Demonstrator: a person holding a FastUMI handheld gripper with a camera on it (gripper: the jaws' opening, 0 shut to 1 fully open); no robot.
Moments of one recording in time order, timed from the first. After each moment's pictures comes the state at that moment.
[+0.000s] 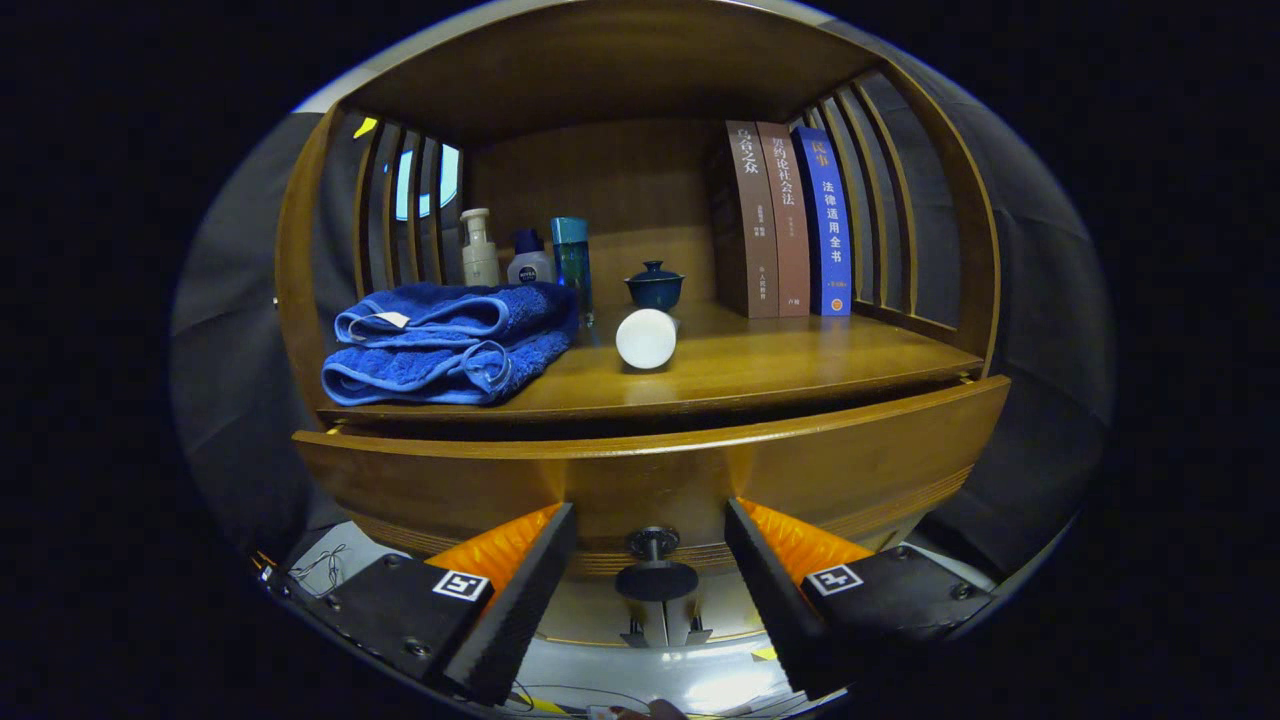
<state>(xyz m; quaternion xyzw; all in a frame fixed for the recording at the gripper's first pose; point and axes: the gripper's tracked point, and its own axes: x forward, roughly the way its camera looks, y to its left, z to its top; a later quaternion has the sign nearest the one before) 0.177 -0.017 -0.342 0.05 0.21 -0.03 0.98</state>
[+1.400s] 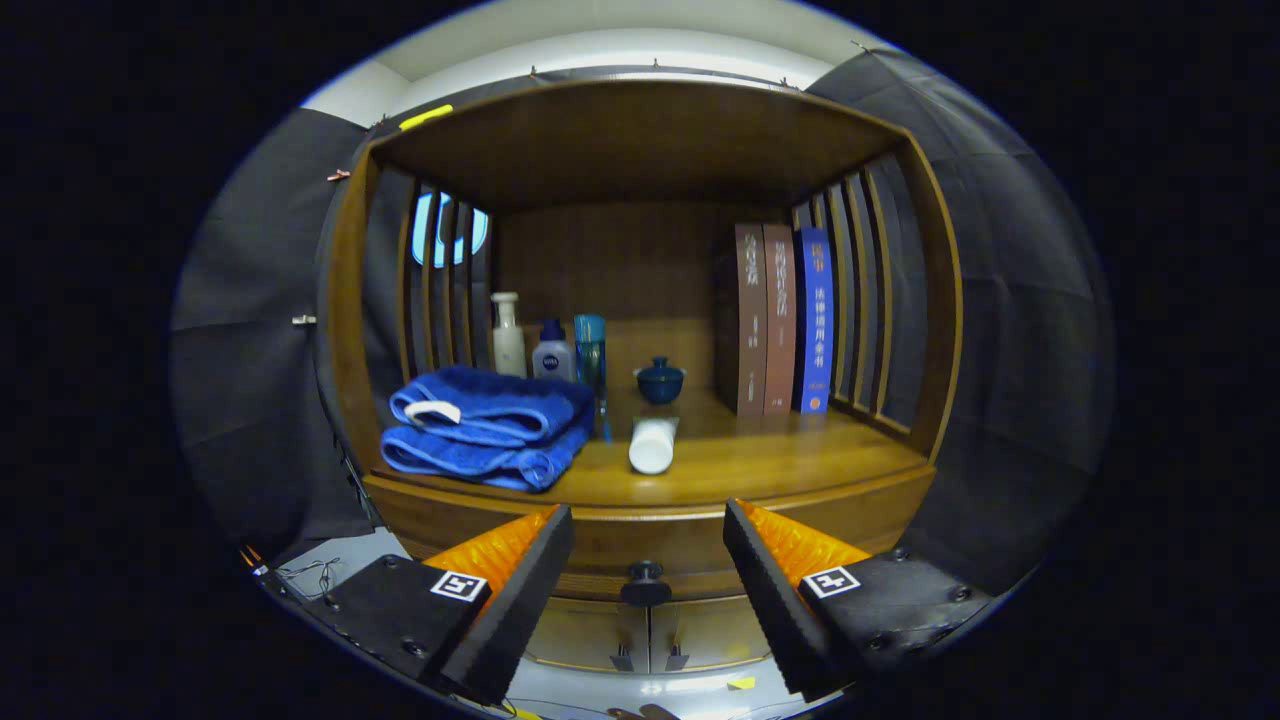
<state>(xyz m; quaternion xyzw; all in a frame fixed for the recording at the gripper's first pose) 0.143 -0.018 -0.217 0.02 0.11 -0.03 0.99</state>
